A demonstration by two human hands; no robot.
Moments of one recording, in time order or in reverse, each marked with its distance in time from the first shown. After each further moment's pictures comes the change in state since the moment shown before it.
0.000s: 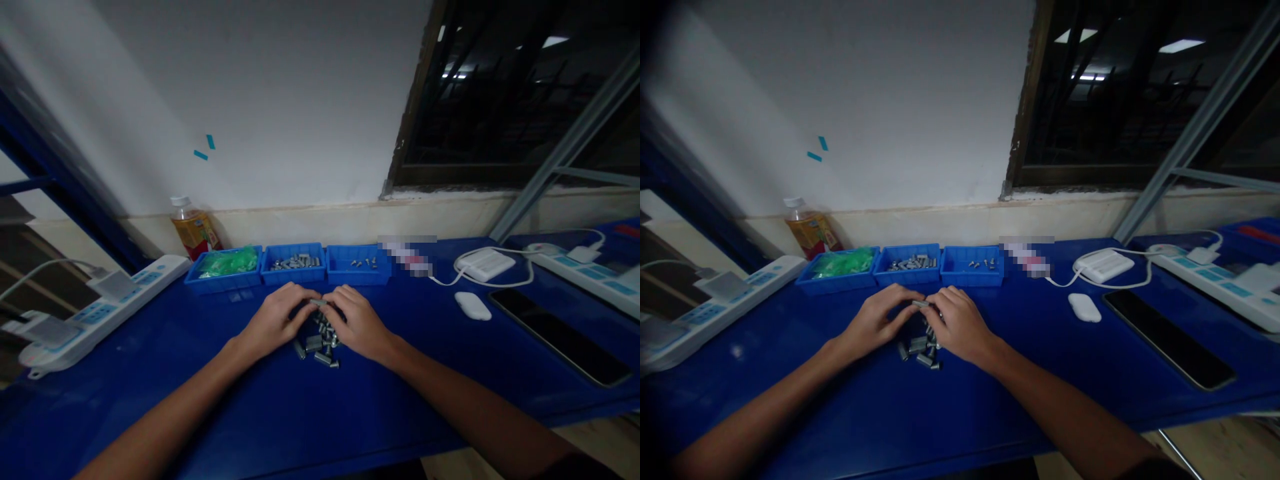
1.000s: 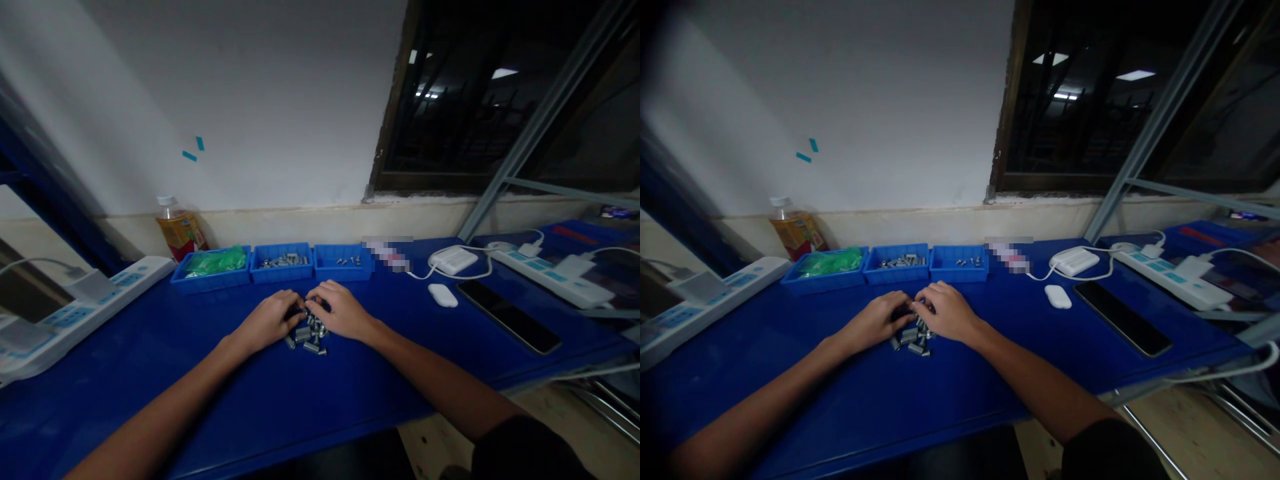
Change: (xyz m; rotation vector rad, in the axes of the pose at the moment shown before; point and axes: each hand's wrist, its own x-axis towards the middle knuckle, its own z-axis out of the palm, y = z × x) left_hand -0.012 -0.017 0.020 0.046 -0.223 -0.095; right_hand 0.003 0.005 0.003 -0.034 -0.079 -0.004
